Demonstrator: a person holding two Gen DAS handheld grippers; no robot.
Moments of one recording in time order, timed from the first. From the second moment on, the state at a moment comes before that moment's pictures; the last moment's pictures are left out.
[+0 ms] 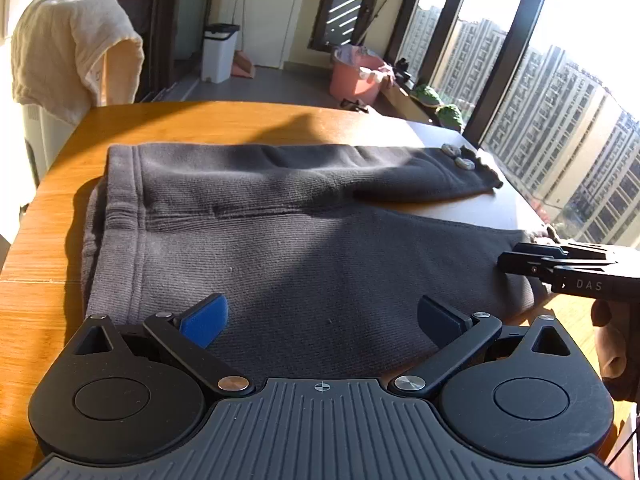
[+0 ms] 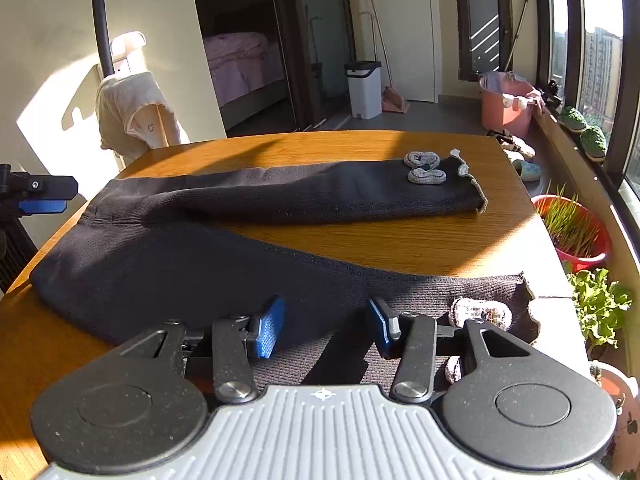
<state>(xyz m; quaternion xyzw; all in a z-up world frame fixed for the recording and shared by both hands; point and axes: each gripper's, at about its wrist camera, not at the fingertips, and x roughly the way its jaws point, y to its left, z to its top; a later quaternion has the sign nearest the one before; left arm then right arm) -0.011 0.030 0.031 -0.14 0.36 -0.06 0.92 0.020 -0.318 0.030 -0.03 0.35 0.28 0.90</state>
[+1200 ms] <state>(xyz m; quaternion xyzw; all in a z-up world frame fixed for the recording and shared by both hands) -0.010 0.095 0.082 -0.08 0.25 0.05 0.96 0.059 -0.406 0.095 0.08 0.26 0.19 0.94</state>
